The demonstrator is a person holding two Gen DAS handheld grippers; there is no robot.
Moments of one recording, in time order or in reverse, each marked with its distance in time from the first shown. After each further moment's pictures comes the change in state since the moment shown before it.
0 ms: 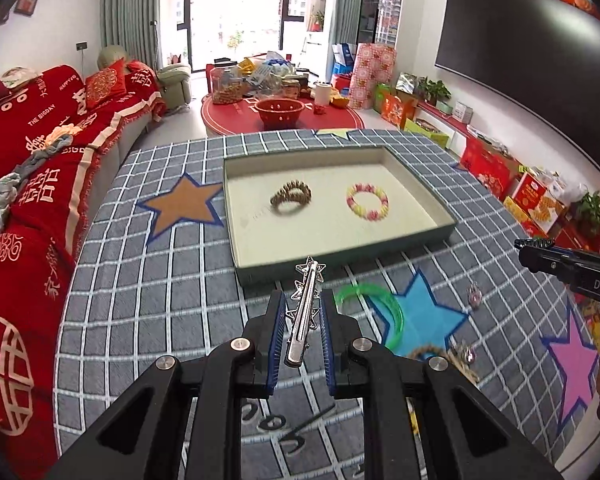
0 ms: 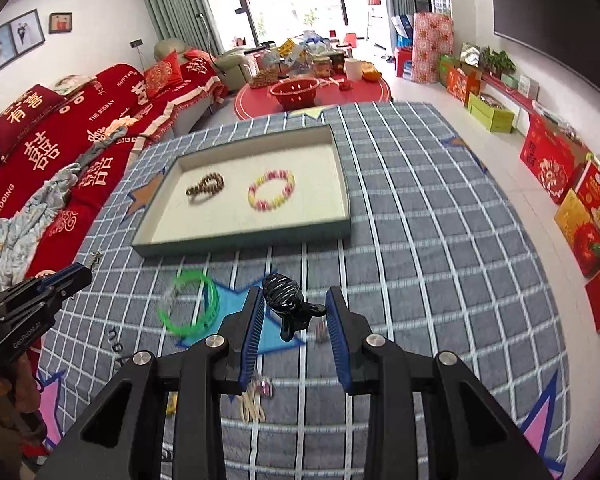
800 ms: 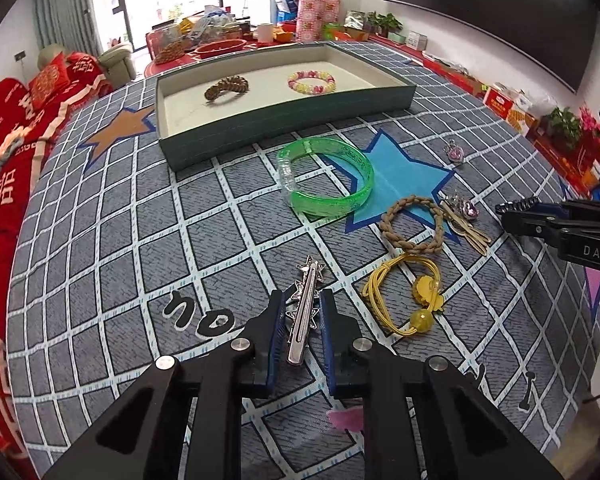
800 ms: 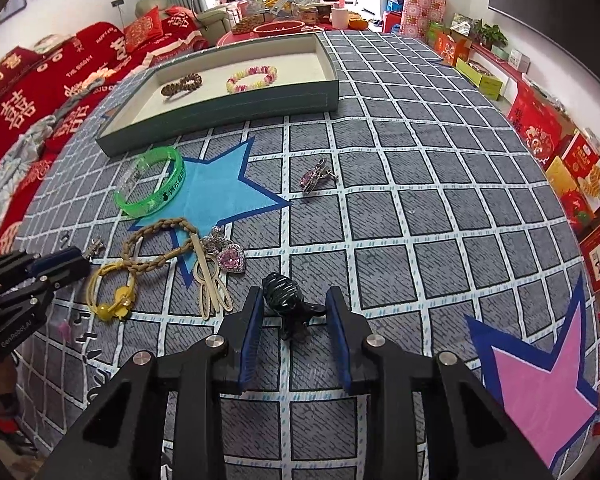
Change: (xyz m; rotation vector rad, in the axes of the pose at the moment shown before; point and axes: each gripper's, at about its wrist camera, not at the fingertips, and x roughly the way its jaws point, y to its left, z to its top) left arm 0.029 -0.021 -0.093 0.179 0.191 -0.095; right arm 0.030 -0.003 -0.100 0.004 0.151 -0.085
